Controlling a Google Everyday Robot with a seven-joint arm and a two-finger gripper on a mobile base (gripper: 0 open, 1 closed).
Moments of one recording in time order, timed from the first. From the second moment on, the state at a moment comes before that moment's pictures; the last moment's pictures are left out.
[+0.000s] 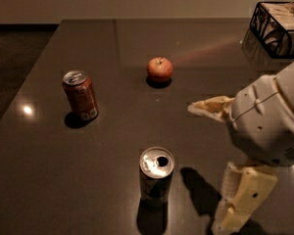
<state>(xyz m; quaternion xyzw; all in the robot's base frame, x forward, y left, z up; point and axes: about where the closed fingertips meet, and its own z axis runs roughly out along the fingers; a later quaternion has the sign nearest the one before) 0.311 -0.087 0.940 -0.70 0.66 0.15 0.22</state>
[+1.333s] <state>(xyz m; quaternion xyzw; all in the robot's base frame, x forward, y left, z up) 0.305 -0.002 0.923 -0.70 0.64 0.20 0.24</state>
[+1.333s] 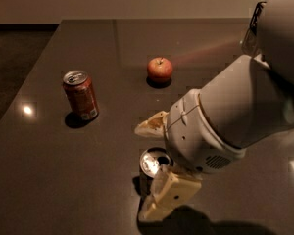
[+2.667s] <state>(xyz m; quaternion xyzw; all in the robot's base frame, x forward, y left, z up) 0.397 0.029 0.958 -0.68 0.67 0.19 0.25</state>
